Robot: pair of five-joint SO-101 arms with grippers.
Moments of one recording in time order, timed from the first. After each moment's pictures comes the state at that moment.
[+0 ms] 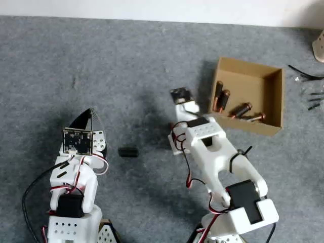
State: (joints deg) left arm -2.8 -103.5 96.0 28.9 -1.2; right arm -25.8 -2.3 39.9 45.5 7.3
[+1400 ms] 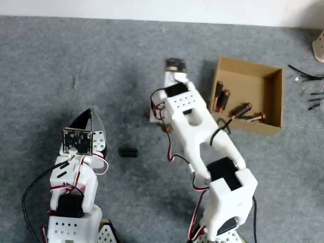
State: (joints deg) left arm -2.8 -103.5 96.0 28.9 -1.2; right arm -30.8 15.3 0.3 66.9 -31.4
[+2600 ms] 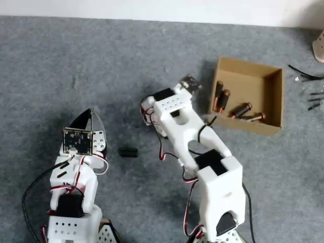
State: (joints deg) left arm -2.8 -103.5 96.0 28.9 -1.2; right arm -31.8 26.4 -2.1 60.1 -67.7
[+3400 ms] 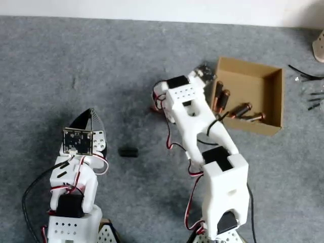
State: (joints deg) left arm -2.4 -103.5 96.0 28.9 -1.2; right arm -26.5 26.0 -10.6 63.4 -67.7
